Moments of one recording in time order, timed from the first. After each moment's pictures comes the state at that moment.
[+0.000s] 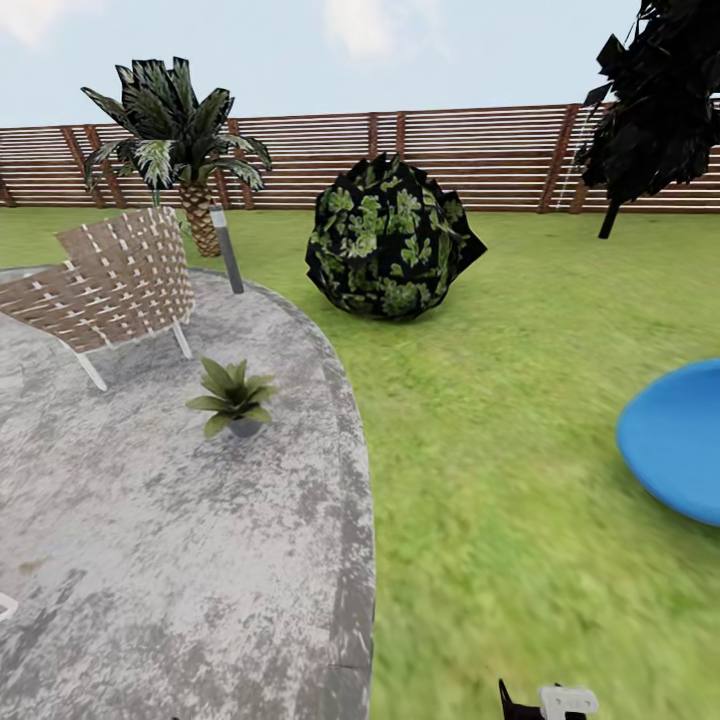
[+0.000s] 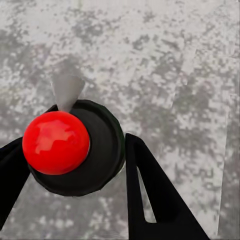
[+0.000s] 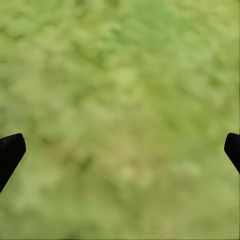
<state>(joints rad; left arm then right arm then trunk) -0.32 0.08 0.73 -0.05 -0.52 -0.56 -0.12 -0.38 -0.08 -0.57 -0.03 0.51 -0.68 -0.01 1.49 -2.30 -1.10</state>
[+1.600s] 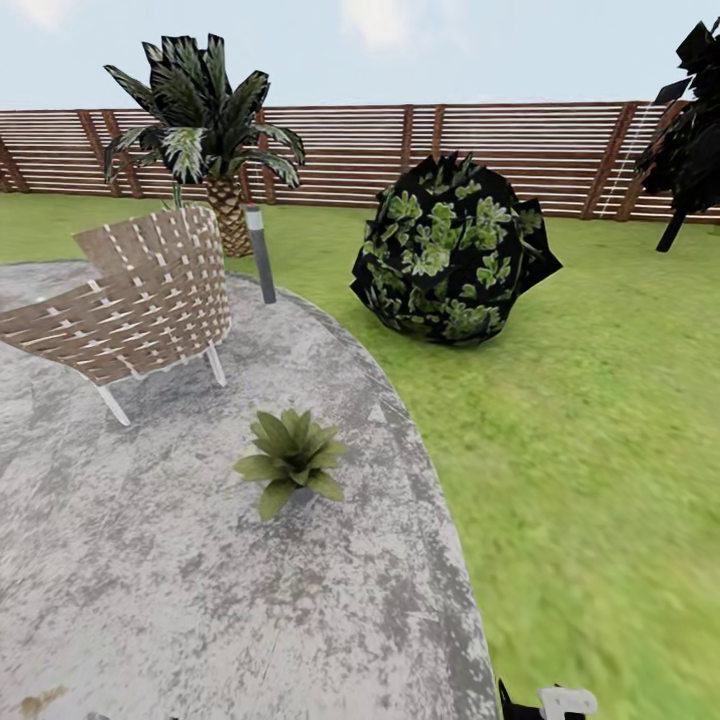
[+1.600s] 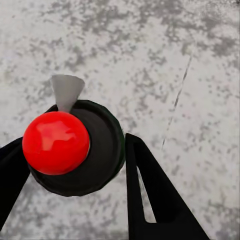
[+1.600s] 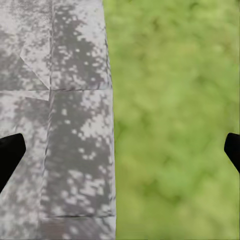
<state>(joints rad) -0.32 0.08 0.73 -0.05 -0.52 -0.56 -0.12 -0.38 -0.08 -0.57 -0.03 0.51 -0.68 -0.01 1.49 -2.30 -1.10</state>
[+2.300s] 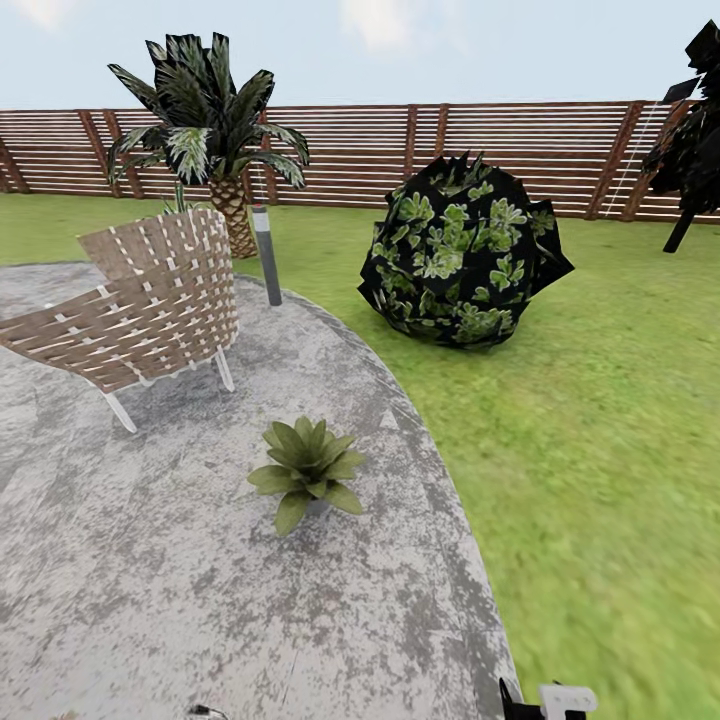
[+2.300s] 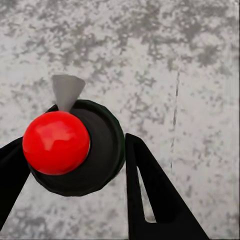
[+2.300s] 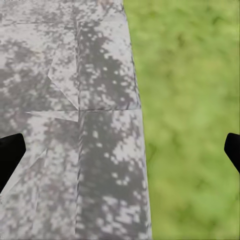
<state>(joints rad) -0.34 0.08 0.66 -0.06 -0.64 -0.55 -0.17 -0.38 -0.08 -0.57 -0.04 0.51 -0.68 0.00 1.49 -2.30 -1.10</state>
